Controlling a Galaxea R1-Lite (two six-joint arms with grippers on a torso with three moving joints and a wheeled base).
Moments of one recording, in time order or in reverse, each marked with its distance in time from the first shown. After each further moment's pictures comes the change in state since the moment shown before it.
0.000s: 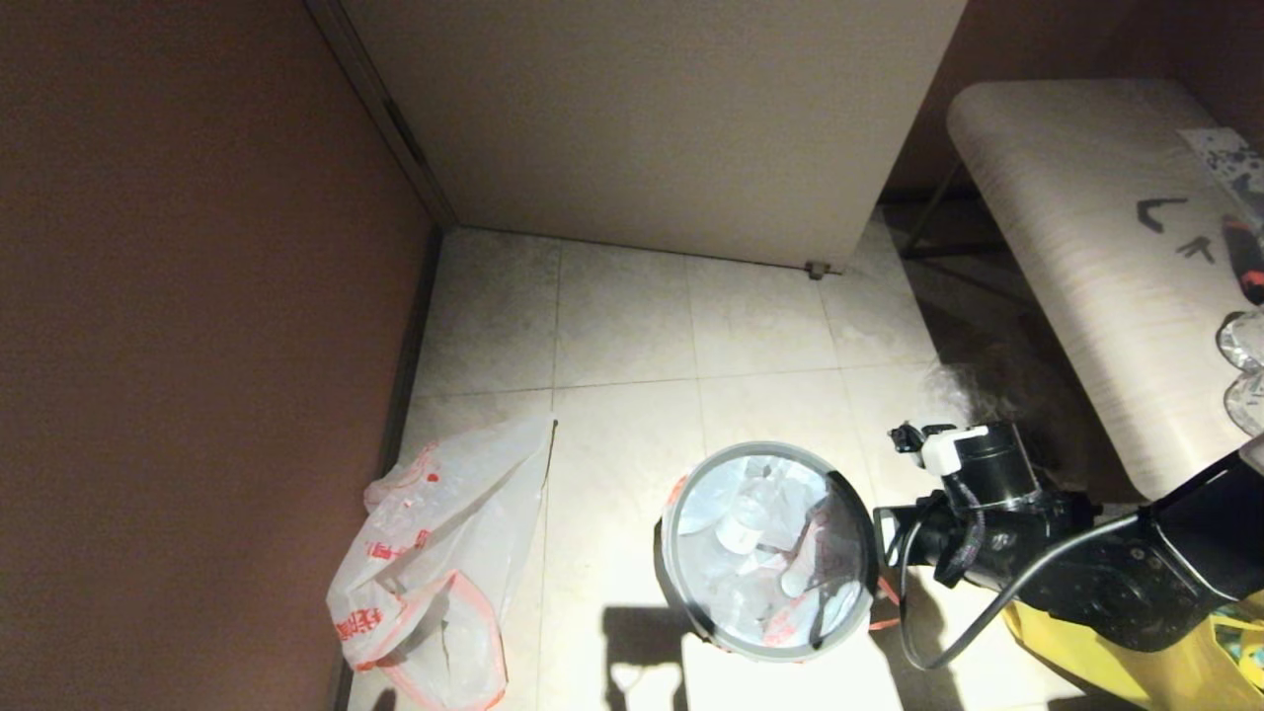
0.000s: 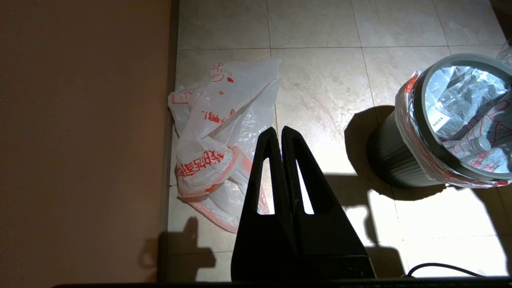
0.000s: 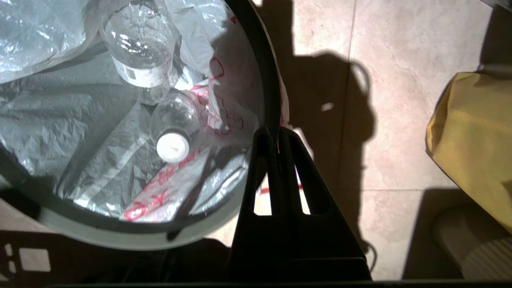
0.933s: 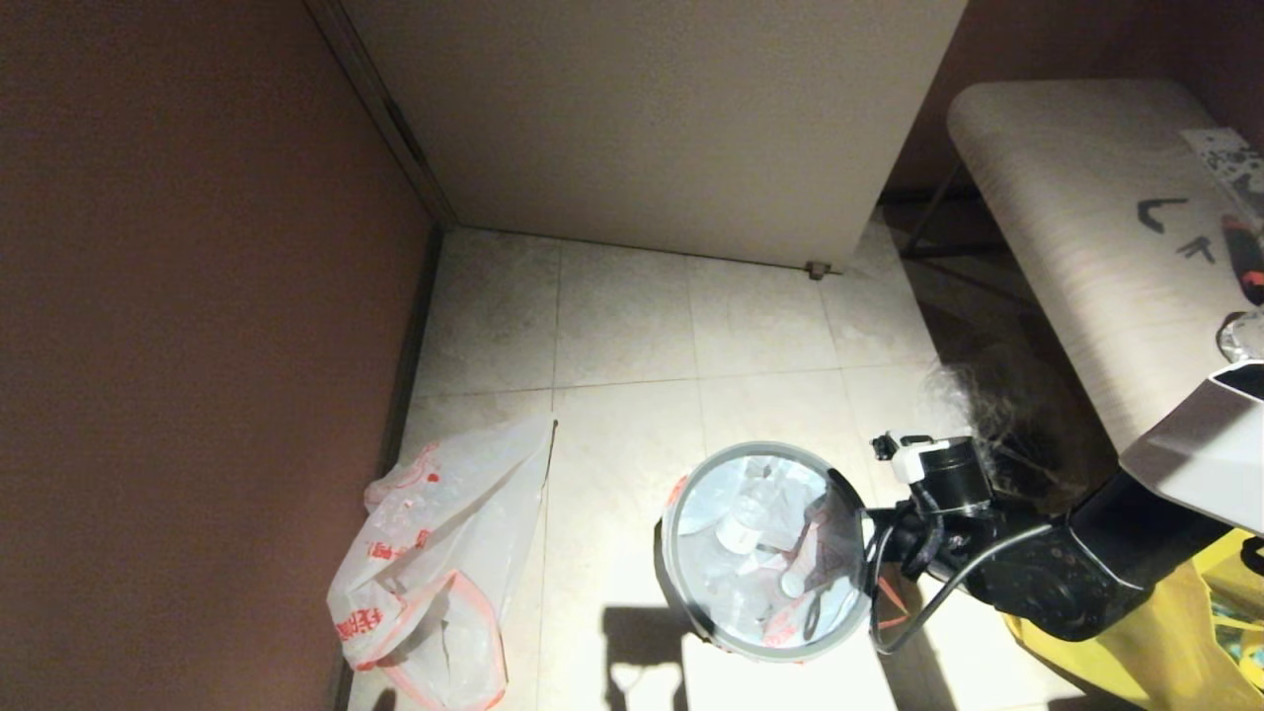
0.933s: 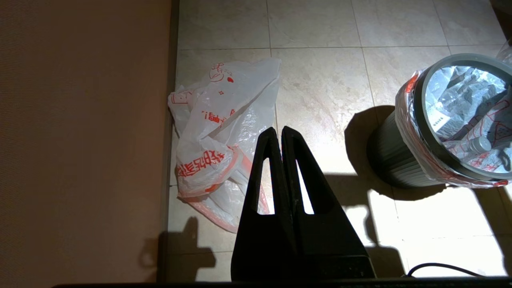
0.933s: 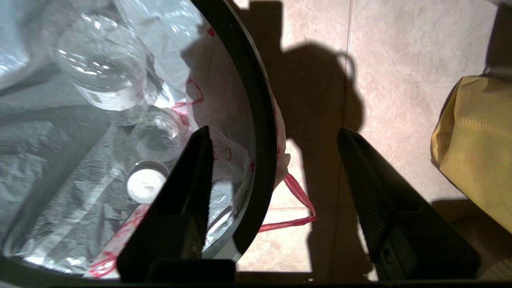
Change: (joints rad) left arm 0.000 0.000 0.000 0.000 0.000 0.001; right arm -0.025 0.183 -0.056 -0.136 -0.032 -0.003
